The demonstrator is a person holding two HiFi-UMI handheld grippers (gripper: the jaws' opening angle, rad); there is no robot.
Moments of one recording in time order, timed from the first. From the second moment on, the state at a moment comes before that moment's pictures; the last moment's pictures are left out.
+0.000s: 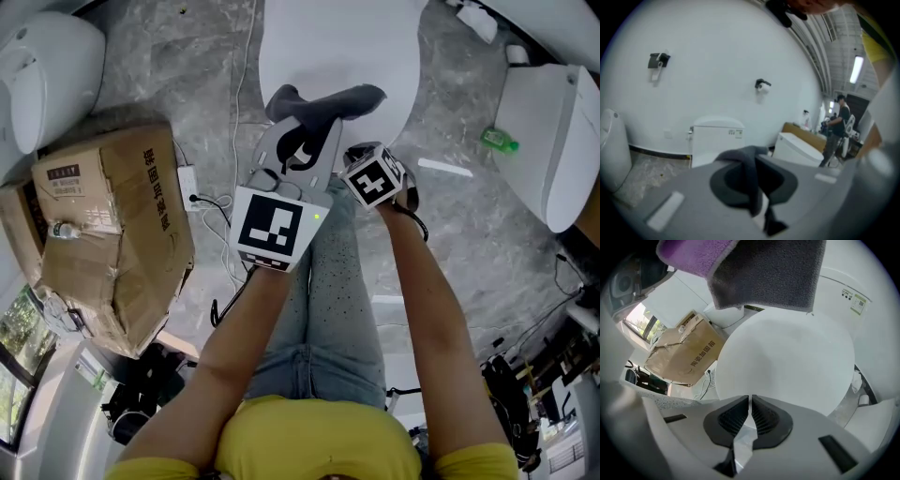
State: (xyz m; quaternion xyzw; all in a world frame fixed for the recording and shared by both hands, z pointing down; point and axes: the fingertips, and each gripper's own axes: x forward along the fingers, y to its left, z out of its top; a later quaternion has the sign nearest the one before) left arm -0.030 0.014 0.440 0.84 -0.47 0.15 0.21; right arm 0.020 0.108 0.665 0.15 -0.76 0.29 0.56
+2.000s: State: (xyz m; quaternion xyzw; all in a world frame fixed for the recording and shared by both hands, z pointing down) left arm -0.052 -0.141 0.623 0.82 -0.45 0.25 0.26; right arm 0.055 -0.035 0.581 0.37 -0.81 0.26 0.38
